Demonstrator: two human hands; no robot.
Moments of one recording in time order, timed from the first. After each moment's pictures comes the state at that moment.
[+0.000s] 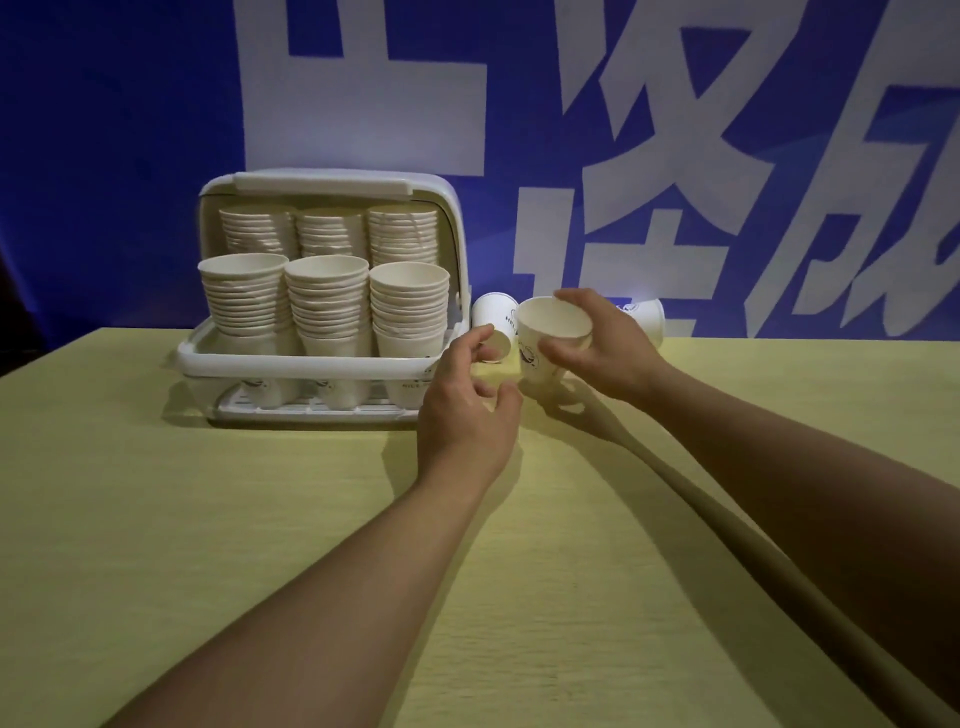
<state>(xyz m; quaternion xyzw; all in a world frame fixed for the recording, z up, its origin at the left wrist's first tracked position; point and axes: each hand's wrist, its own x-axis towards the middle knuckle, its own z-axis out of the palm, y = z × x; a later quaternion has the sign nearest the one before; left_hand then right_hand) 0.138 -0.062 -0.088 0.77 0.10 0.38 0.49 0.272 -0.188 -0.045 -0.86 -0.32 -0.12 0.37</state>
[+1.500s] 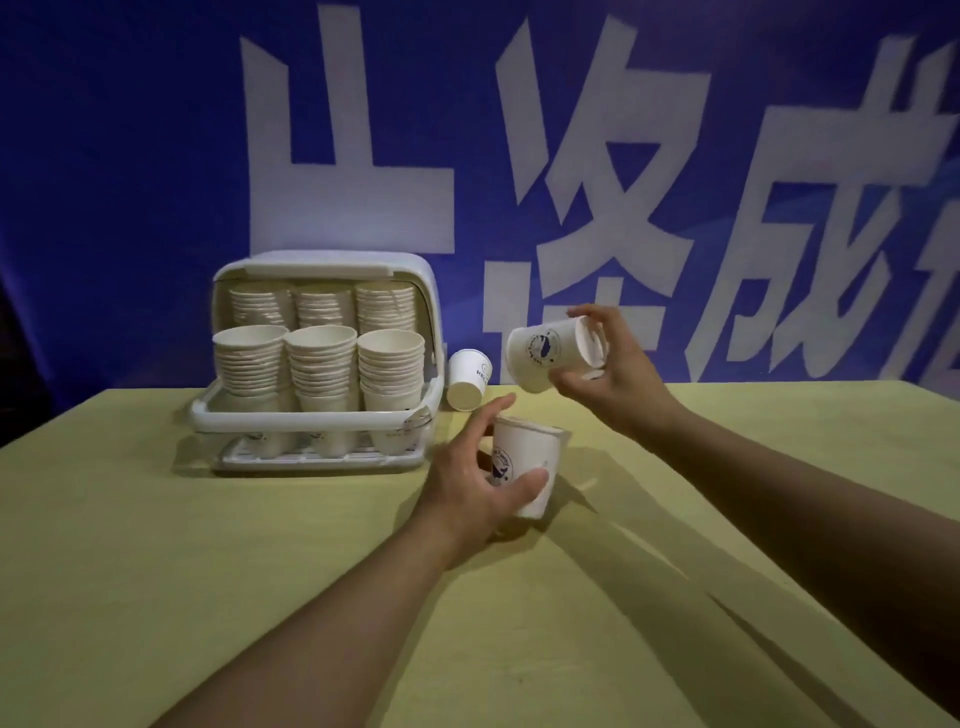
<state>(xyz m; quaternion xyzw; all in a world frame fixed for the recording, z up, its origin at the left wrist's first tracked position) 0.101 -0.080 -0.078 0.83 -0.01 0.22 0.51 0.209 -0.243 0.003 -0.79 -0.33 -0.15 0.49</state>
